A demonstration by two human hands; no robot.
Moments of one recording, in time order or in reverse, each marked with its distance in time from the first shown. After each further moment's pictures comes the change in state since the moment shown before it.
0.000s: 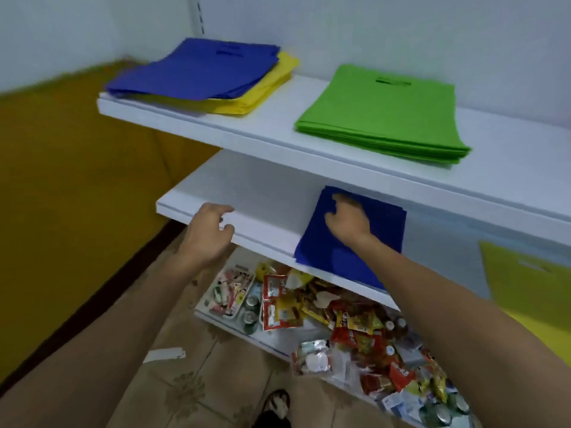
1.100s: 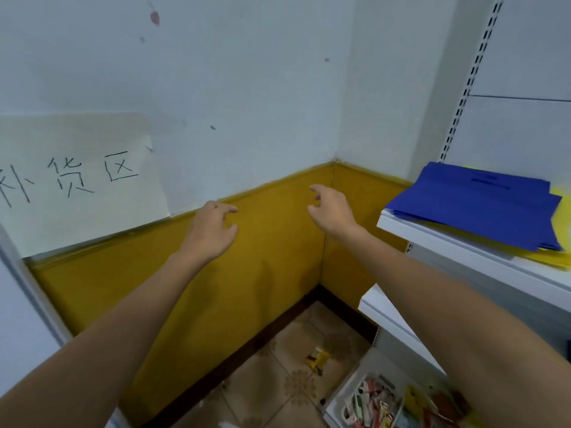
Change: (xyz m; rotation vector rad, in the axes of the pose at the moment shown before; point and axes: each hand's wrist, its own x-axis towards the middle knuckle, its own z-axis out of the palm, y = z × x) left_hand -0.006 -0.289 -0.397 0.186 0.425 -0.249; right_hand 0.008 -0.549 0.125 0.170 0.011 -0.695
